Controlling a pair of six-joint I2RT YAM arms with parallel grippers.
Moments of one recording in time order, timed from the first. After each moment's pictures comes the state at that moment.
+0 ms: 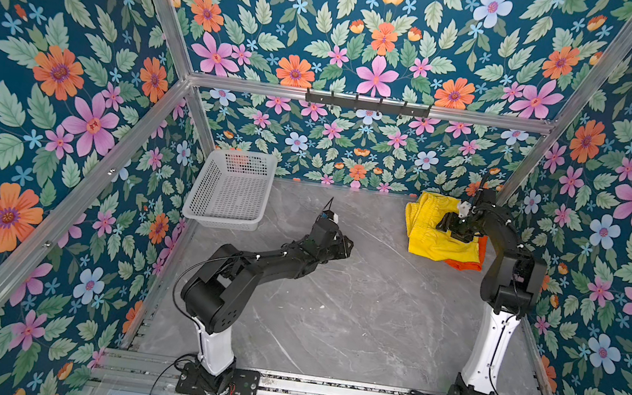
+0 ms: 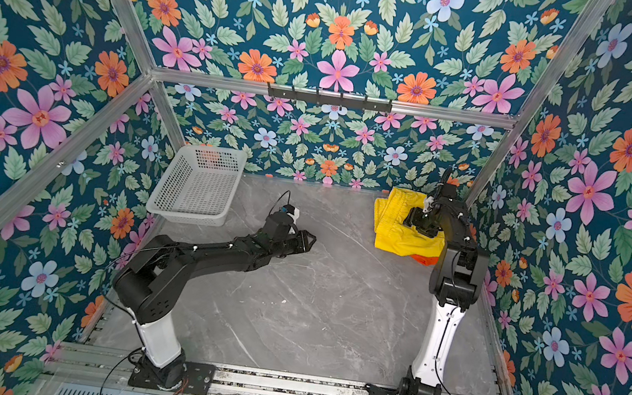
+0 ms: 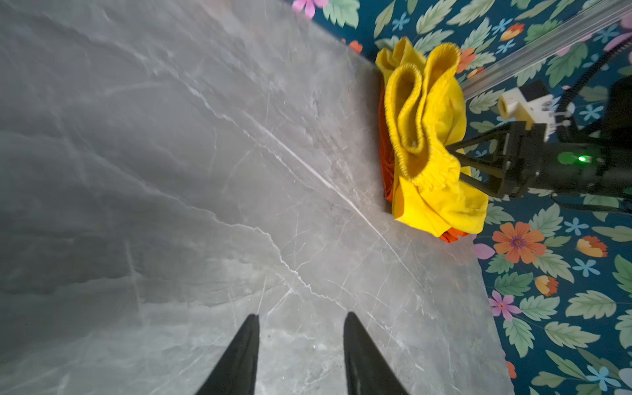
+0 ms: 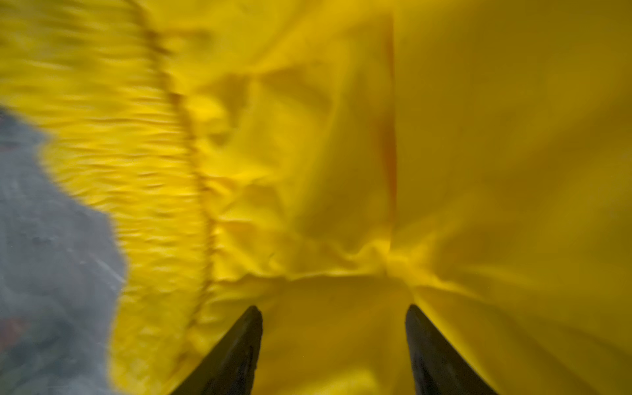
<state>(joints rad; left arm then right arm) -0.63 1.73 1.01 0.19 0.05 -0.72 -0.16 2.20 1.97 -0.82 -0.32 0.14</state>
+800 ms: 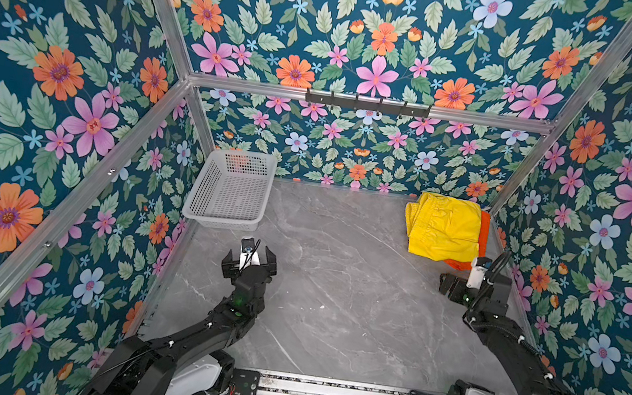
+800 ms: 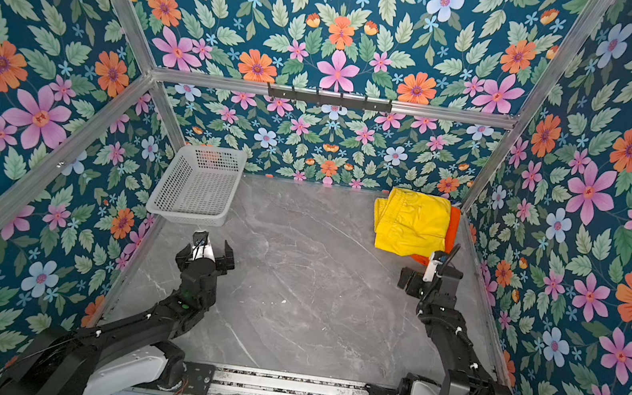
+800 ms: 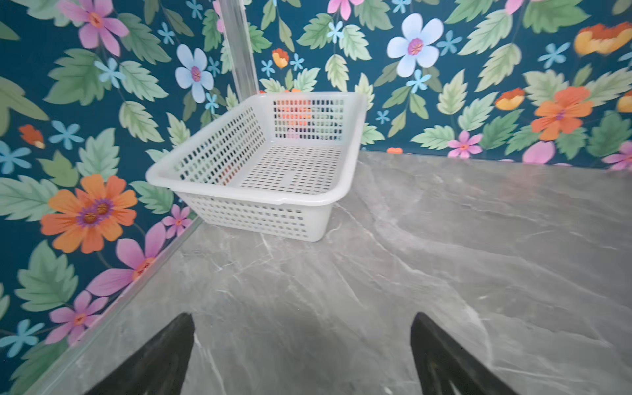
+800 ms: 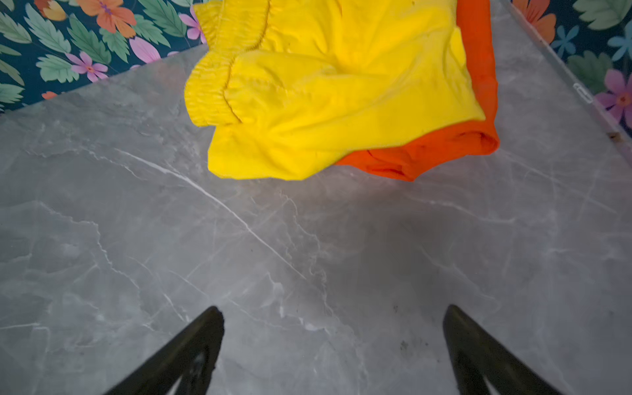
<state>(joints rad) -0.42 1.08 0.19 0.68 -0.76 -0.07 -0.16 1.14 0.40 0.13 -0.18 0.16</state>
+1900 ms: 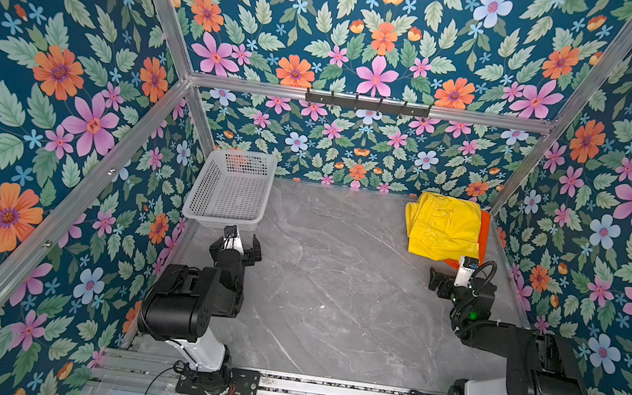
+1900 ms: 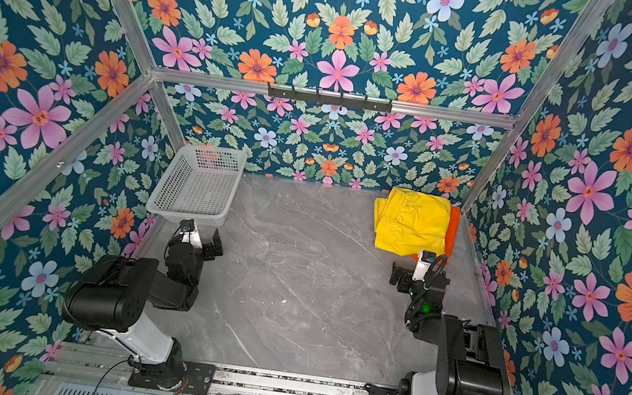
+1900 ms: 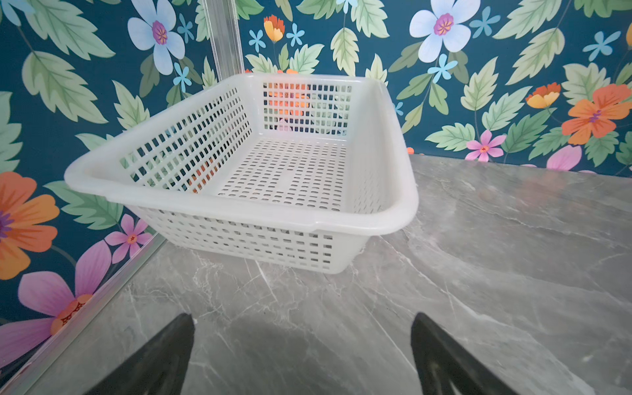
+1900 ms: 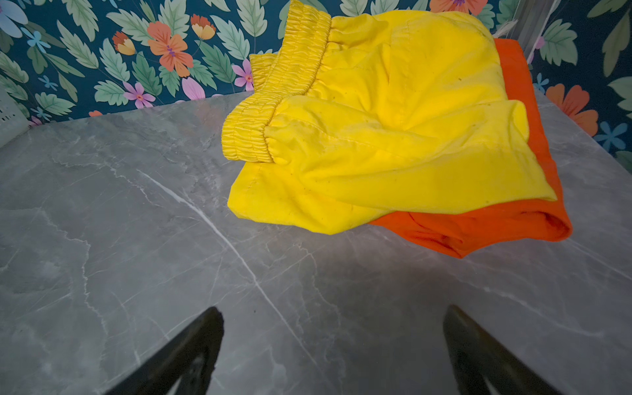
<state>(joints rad) -0.01 1.61 0.27 1.16 -0.22 -0.04 -0.10 1.44 0.31 0.76 -0.18 0.10</state>
